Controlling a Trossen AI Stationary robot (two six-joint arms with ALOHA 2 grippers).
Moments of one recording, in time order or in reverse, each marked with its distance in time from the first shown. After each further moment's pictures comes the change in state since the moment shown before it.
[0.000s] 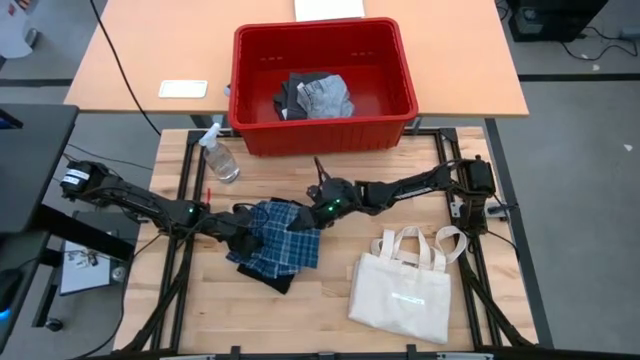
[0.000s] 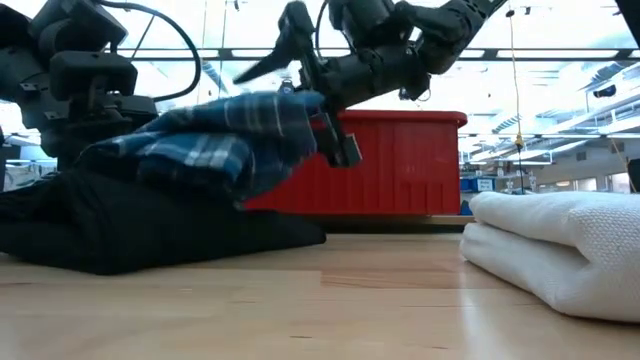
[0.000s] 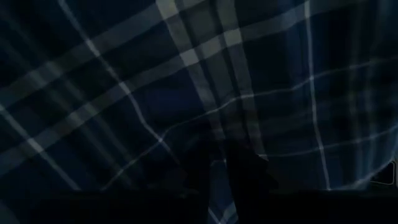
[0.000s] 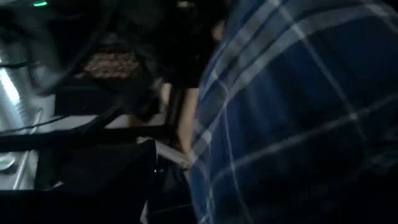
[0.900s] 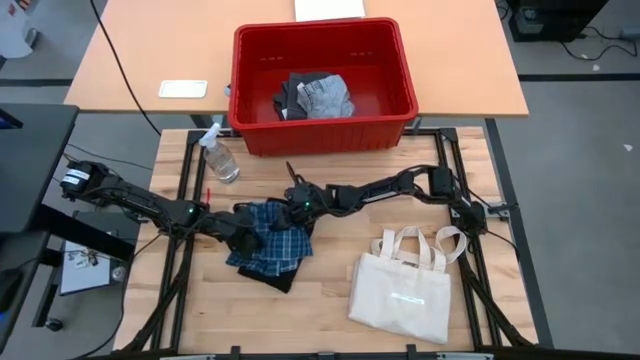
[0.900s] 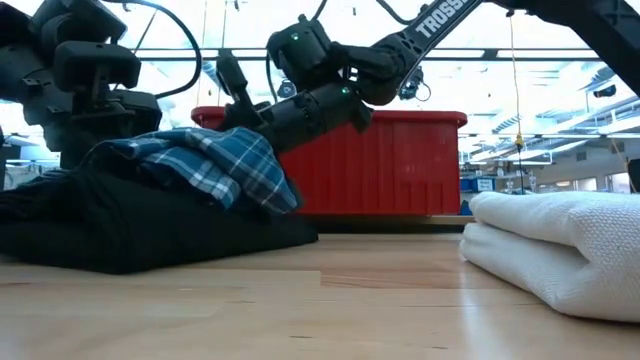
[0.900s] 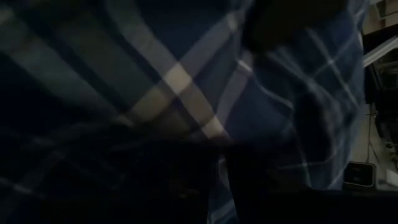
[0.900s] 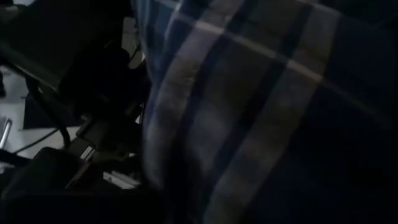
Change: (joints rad) left arm -0.002 0.000 0.000 0.043 0.007 -0.023; right arm -0.017 0.310 0.320 -0.085 0.032 -0.028
